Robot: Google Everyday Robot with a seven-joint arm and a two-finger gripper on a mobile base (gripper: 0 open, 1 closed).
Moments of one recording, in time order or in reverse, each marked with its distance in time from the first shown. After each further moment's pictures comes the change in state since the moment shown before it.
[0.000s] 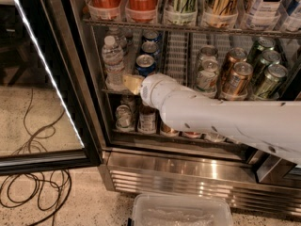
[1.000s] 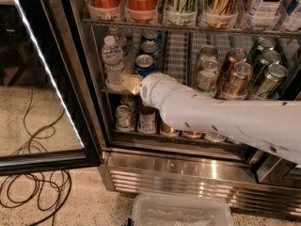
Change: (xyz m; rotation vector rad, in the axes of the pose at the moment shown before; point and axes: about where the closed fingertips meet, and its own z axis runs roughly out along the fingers) arm -0.003 0.003 0.000 -0.005 0.001 -0.012
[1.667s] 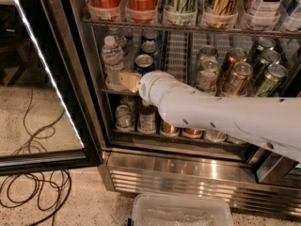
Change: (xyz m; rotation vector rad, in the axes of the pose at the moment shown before) arm -0.005 0.000 0.004 0.000 -0.004 -0.013
